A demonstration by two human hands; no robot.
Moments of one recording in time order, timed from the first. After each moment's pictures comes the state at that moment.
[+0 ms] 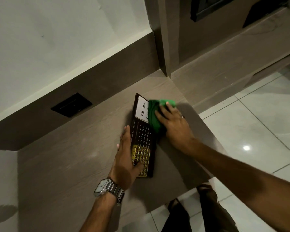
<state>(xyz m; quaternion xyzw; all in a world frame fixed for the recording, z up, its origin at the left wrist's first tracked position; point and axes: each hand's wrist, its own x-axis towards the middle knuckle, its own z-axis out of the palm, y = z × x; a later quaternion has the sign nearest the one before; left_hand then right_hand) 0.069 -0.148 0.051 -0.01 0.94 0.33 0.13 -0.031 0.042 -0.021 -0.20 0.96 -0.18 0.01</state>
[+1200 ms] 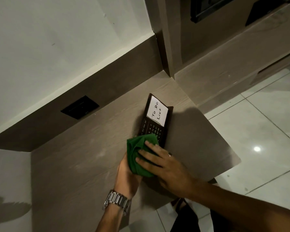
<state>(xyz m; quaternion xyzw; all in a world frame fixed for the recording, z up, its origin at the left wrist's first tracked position) 0.110 -0.155 0.035 -0.03 0.88 0.46 0.08 0.080 0.012 -0.006 -0.43 0.82 -0.37 -0.04</state>
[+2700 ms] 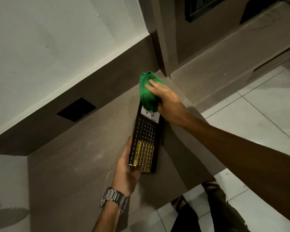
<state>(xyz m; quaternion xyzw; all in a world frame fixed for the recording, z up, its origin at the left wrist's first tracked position) 0.089 -0.150 0.065 -0.06 0.87 0.47 0.14 -0.082 0.032 0.027 -0.18 0.87 -0.46 -0.07</state>
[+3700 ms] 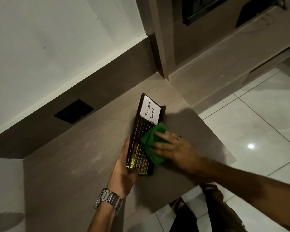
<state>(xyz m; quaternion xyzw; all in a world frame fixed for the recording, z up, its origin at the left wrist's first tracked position) 0.088 -0.158 0.062 -0.04 0.91 0.38 0.14 0.028 0.056 -0.053 -0.43 0.87 -0.23 -0.10</state>
